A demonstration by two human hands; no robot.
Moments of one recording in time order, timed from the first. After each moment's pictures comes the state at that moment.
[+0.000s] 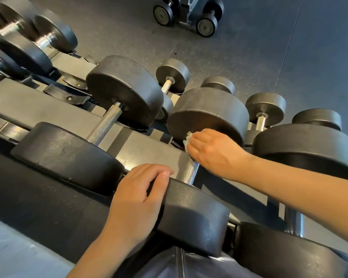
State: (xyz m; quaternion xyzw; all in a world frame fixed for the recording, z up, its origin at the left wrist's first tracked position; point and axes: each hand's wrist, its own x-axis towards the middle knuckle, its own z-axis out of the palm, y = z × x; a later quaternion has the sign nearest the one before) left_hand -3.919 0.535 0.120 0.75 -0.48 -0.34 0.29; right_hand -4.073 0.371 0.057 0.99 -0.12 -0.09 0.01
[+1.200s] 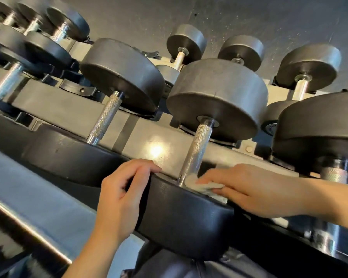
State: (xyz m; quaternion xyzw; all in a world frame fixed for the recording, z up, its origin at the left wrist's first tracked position) left_hand -3.923 0.530 0.125 0.79 -0.40 -0.34 0.31; right_hand -4.133 0.404 0.076 0.78 -0.16 -0.12 -0.59
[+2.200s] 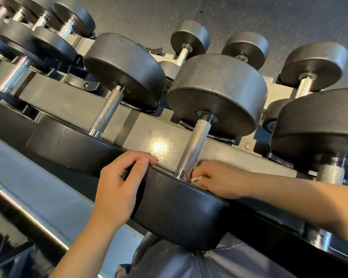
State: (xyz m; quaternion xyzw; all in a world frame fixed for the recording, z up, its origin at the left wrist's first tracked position) left_hand -3.922 0.531 0.122 0.79 -0.41 -0.34 0.31; right_hand -4.096 0.422 0.047 0.72 -0.25 -0.20 -0.62
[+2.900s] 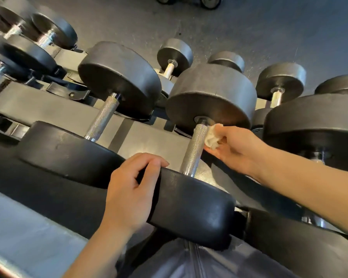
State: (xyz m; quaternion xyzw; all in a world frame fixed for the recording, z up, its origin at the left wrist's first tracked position) left_hand -3.924 0.532 0.120 0.77 -0.43 -0.35 0.32; right_hand -4.077 0.390 0.069 0.05 -0.60 0.18 -0.78
